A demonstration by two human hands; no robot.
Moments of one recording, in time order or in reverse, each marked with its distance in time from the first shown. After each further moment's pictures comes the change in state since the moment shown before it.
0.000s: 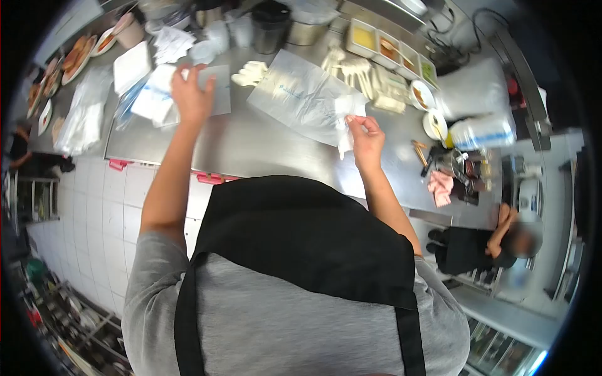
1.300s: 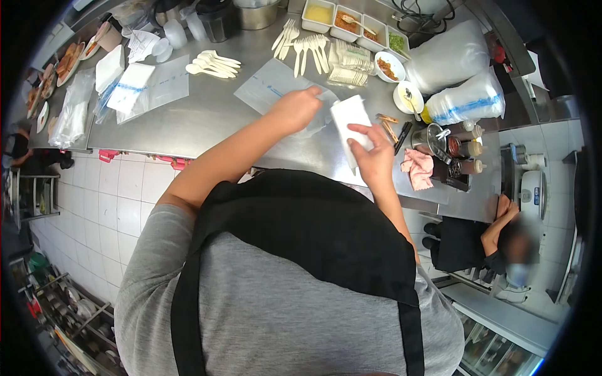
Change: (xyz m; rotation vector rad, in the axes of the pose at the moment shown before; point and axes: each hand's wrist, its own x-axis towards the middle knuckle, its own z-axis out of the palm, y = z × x) left_hand -0.081 0.311 0.038 -0.246 -0.843 0.542; right_hand -0.037 -0.014 -0.172 -0.272 -0.174 -0.150
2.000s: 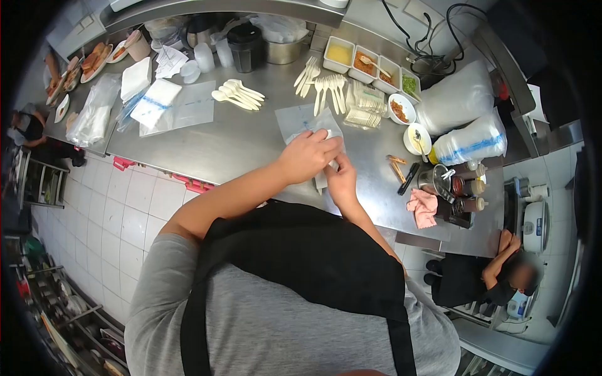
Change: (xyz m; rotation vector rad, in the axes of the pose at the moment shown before) left_hand -0.036 0.006 -0.023 0.202 0.412 0.359; right_hand 0.019 0.033 0.106 0.337 -0.016 0.131
